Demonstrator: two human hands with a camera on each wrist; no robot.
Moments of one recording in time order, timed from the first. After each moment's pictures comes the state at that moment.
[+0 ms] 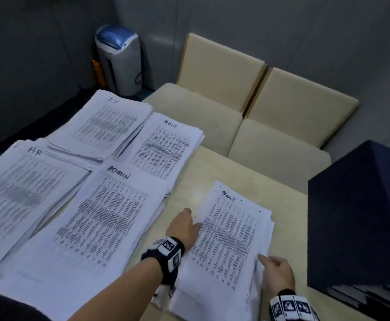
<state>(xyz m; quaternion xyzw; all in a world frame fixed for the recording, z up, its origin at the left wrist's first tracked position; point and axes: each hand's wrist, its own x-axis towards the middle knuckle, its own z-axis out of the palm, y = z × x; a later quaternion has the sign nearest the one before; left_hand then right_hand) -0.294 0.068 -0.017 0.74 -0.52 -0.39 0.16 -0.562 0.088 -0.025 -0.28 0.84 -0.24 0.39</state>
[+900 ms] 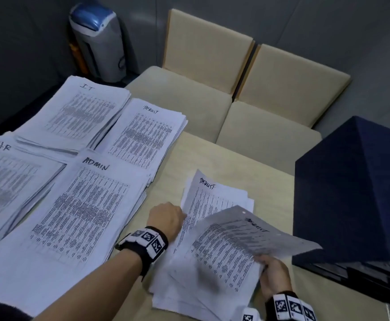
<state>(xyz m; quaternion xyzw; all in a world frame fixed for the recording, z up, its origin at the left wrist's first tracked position) -0.304 0.068 0.003 0.70 -0.70 -0.16 -0.05 -0.594 0.117 -0.032 -0.07 0.74 -0.39 0.55</state>
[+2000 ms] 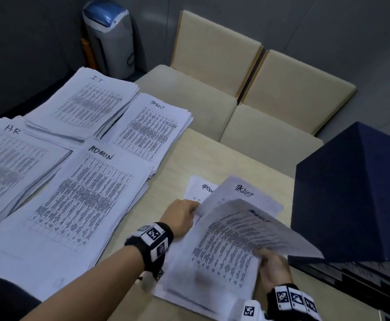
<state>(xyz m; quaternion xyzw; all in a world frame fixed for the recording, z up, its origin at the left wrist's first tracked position) -0.326 0.078 0.006 0.64 -0.65 -0.37 0.17 -0.595 0.108 0.002 -0.15 0.73 -0.36 0.56</state>
